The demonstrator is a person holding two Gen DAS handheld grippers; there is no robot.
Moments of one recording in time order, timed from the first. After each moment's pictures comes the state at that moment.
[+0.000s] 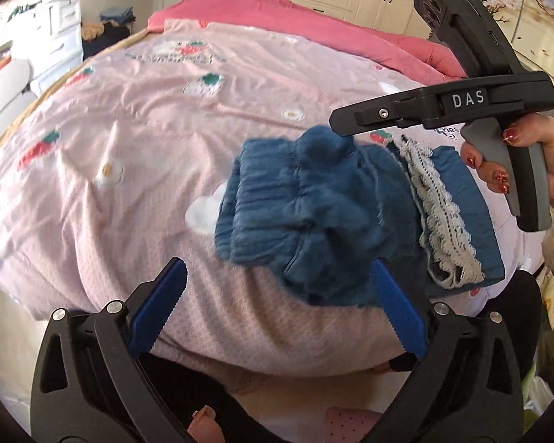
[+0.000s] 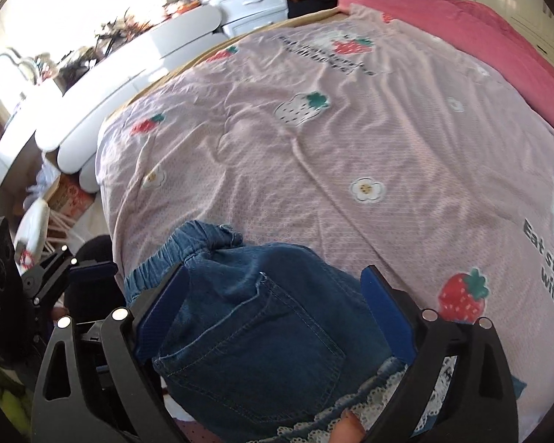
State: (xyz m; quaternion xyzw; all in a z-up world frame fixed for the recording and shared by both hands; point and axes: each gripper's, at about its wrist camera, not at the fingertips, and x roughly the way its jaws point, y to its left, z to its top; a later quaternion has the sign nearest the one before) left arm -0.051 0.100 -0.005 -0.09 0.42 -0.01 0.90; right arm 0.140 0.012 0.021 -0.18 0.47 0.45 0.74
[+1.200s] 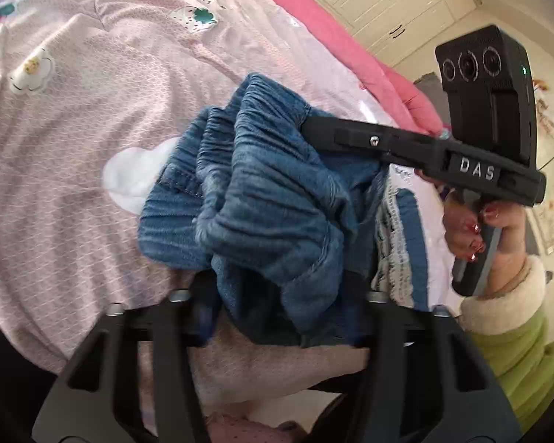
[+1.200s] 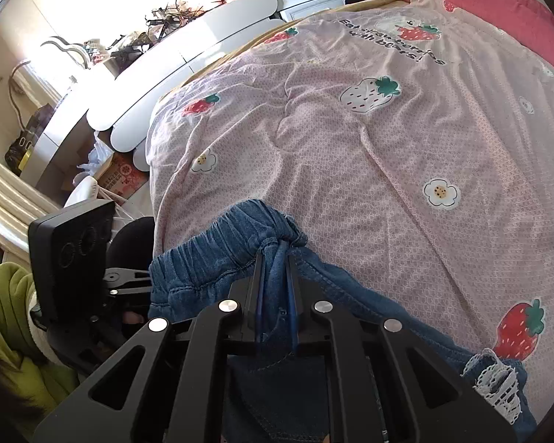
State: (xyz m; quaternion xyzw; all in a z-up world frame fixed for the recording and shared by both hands) left arm -0.005 0.119 -0.049 -0.32 0.42 -0.10 0.84; right arm 0.143 0.026 0.007 -0.14 0.49 0.55 0.66
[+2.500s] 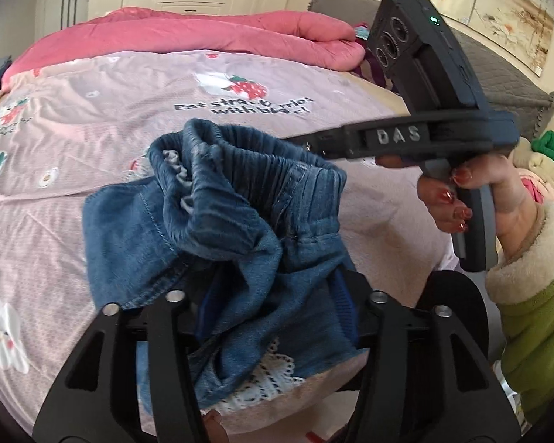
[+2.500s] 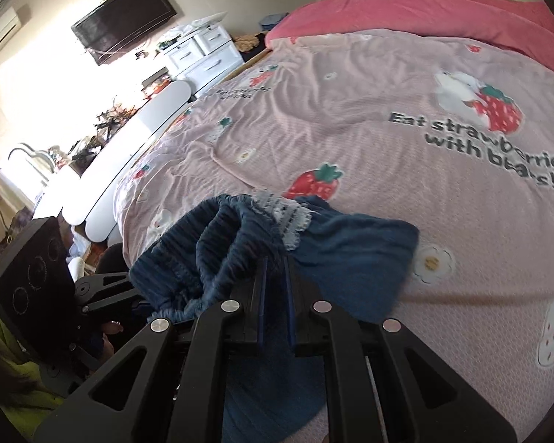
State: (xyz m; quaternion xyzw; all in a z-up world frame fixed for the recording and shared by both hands) left arm 0.064 -0.108 0.000 -0.03 0.40 -0.22 0.89; right arm 0.163 -0.236 0.008 0.03 0.46 0.43 0.78
